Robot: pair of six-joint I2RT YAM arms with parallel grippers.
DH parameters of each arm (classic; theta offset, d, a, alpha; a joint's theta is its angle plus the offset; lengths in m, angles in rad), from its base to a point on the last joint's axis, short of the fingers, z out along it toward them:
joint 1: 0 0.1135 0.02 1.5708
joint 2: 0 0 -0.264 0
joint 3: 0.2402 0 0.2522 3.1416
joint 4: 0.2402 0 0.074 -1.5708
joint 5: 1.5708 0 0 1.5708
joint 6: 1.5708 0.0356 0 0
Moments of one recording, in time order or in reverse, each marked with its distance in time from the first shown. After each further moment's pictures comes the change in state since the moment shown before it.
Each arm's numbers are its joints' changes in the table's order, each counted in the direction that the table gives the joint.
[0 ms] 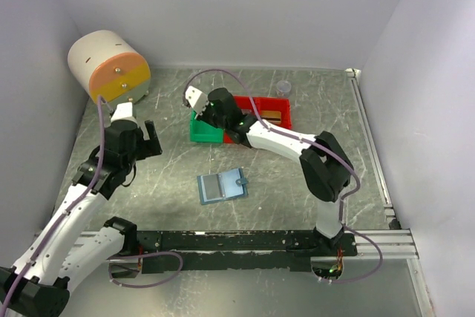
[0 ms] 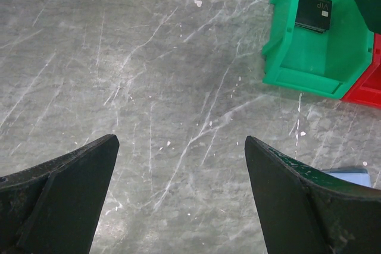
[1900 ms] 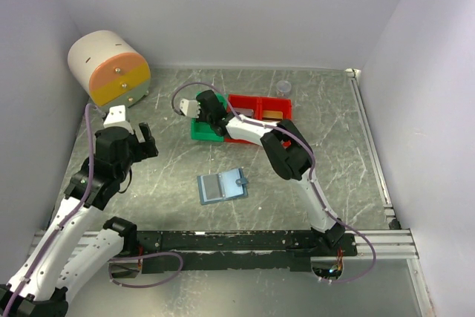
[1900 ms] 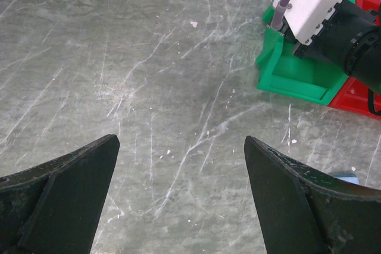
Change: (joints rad) left arm 0.000 0.115 -0.025 -0.019 -0.008 0.023; right arm -0.058 -0.487 0.361 0.017 0.163 -0.417
